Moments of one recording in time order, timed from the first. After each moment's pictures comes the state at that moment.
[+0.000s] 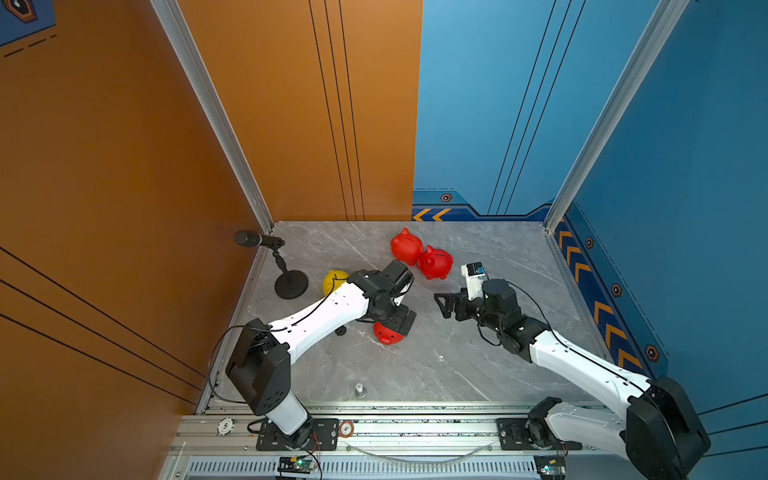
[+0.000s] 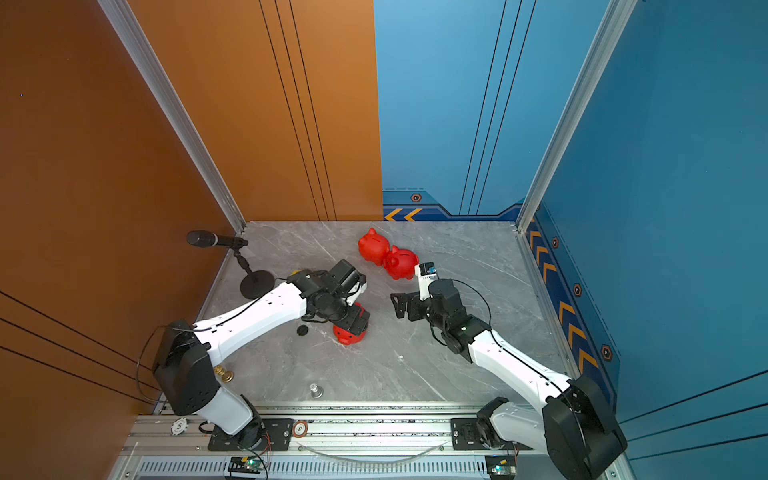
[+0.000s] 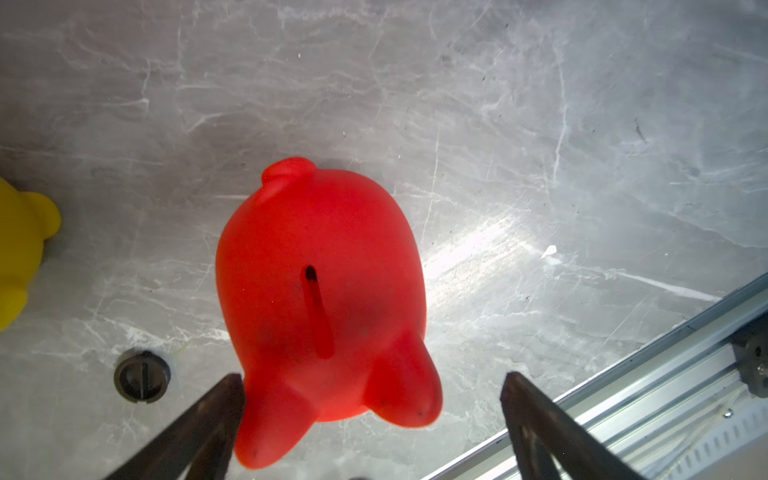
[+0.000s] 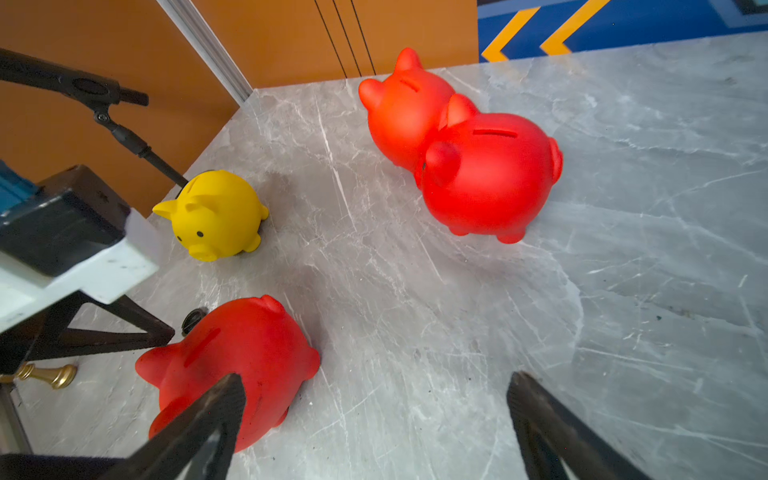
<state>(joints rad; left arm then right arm) -0.74 1.61 1.31 -0.97 0.03 -0.26 0.54 1.18 0.65 0.05 -0.09 0.36</state>
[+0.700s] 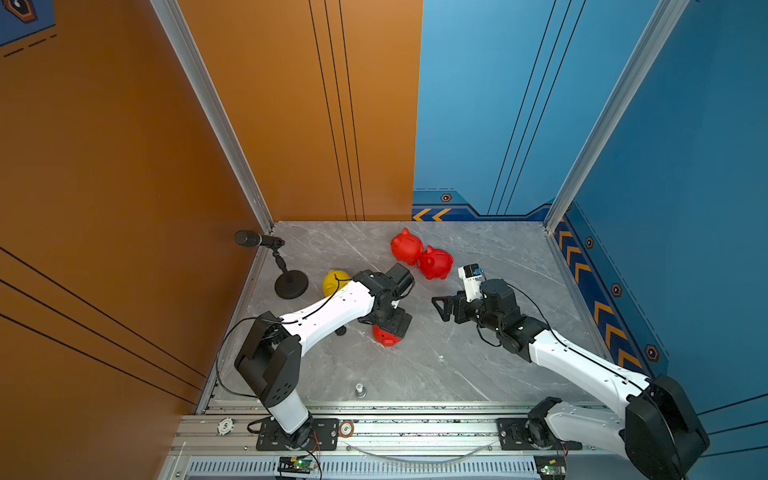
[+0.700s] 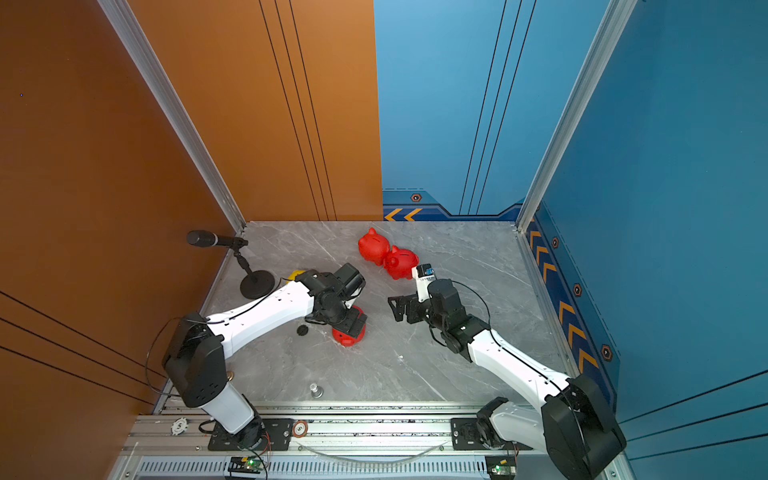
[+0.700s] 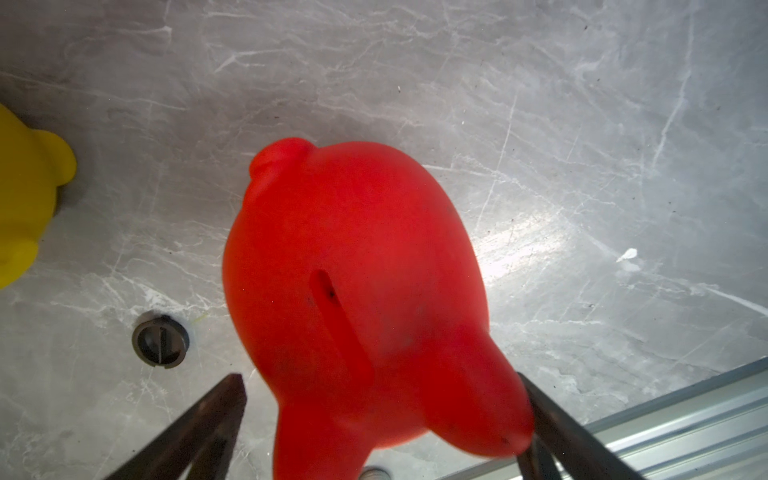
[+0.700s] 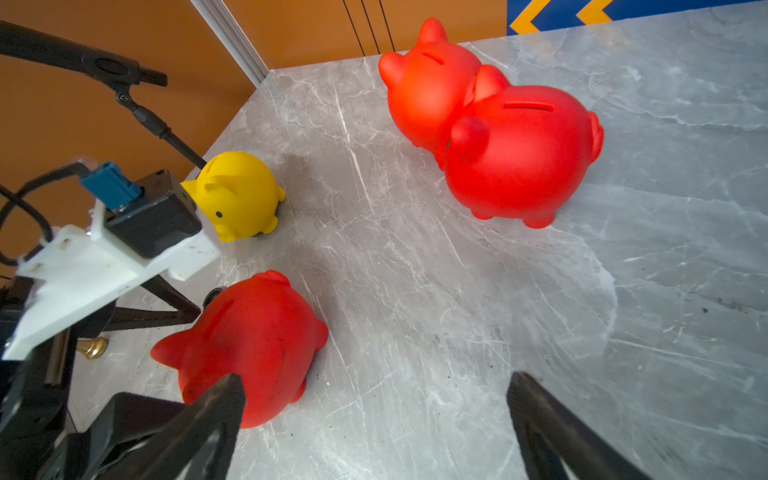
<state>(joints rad) -0.72 1.66 1.31 -1.02 -0.05 -0.33 0.54 1.18 0.65 0.04 -0.14 0.36</state>
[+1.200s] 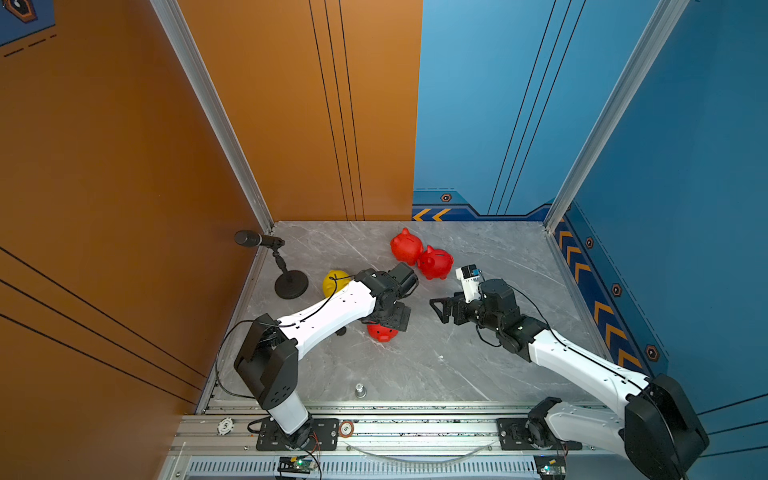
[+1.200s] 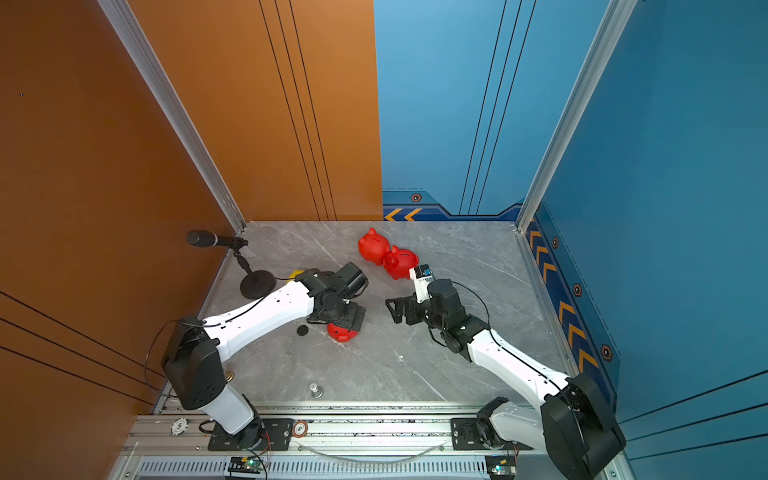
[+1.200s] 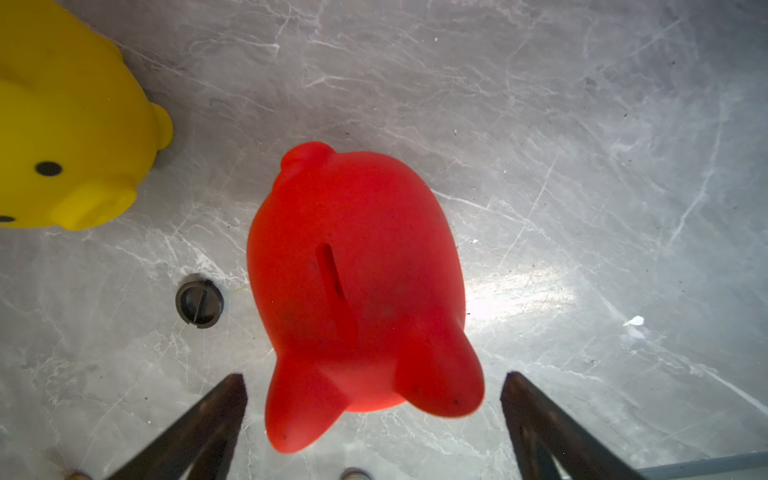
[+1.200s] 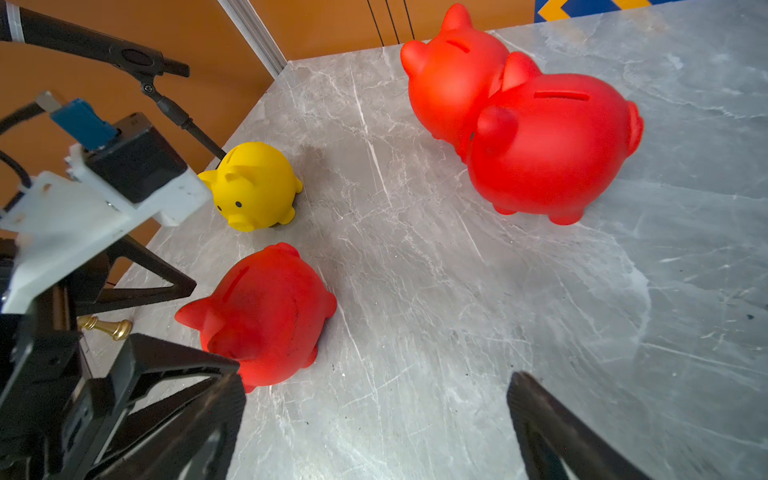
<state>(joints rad) -0.76 1.66 1.36 -1.05 -0.20 -0.54 0.54 1.19 0.65 0.04 -0.20 0.36</state>
